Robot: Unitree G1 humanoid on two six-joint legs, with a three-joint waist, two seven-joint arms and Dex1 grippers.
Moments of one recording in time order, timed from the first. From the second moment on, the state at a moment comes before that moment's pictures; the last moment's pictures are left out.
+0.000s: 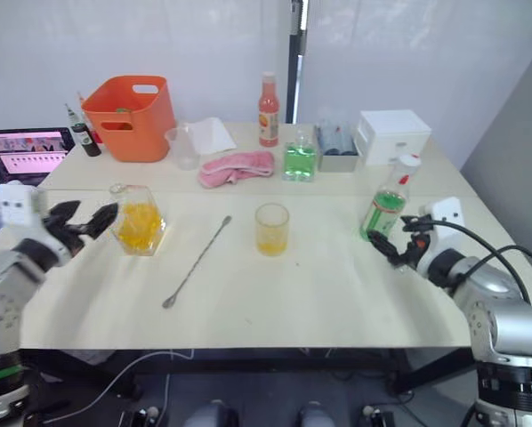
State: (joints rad) left arm -0.29 0.65 0.57 -0.16 -0.55 0.67 -0.49; right arm -0.30 -0.69 -0.33 -0.10 0.47 0.57 0.59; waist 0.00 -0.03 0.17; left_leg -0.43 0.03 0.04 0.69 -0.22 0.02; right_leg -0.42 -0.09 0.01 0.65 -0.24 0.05
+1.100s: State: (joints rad) left arm 0.17 0.75 0.80 -0.06 -0.63 0.42 -0.86; right arm -0.03 -0.72 -0.52 -0.18 0.44 0.55 0.53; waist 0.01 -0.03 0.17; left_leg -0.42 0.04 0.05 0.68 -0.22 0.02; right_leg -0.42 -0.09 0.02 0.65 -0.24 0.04
